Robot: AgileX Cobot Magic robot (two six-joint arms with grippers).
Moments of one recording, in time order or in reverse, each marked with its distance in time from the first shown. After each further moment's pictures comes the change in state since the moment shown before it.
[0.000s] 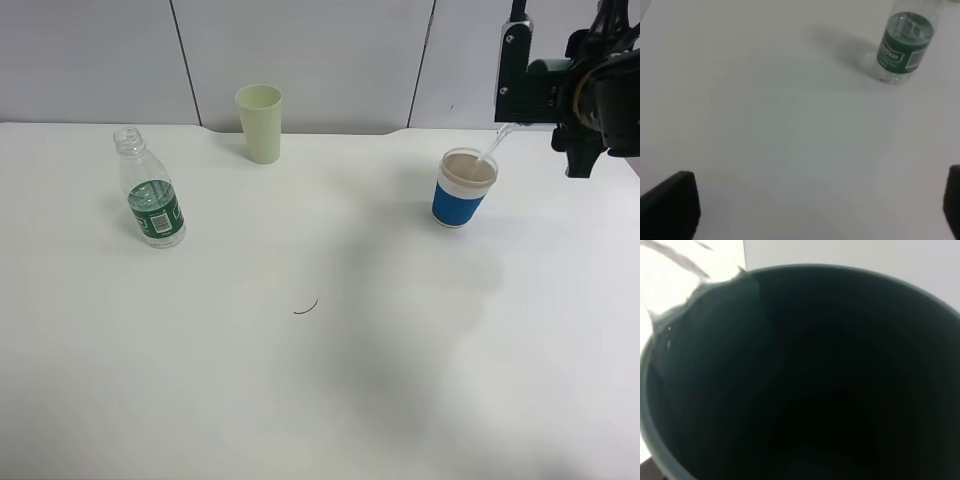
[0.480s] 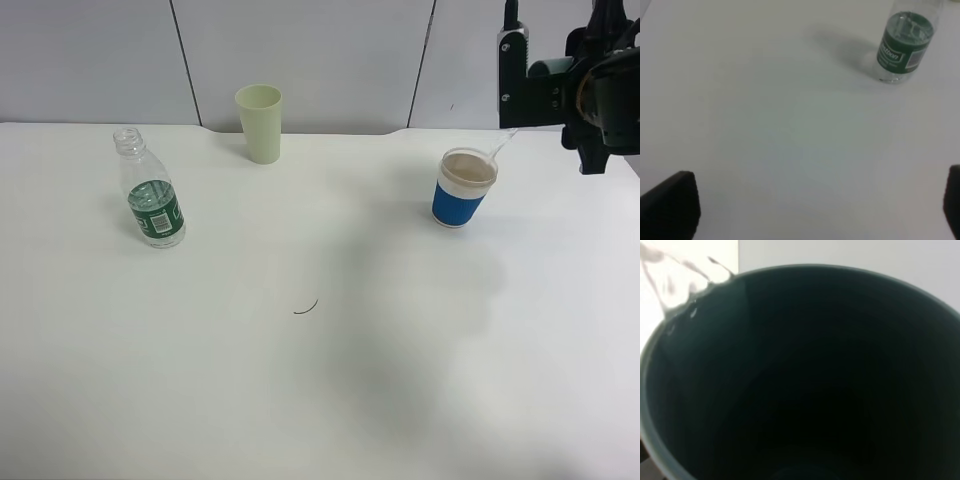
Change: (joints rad) left arm 0.000 0.000 0.000 0.000 0.000 0.000; right arm 0.000 0.000 -0.005 -0.003 0.028 -0.116
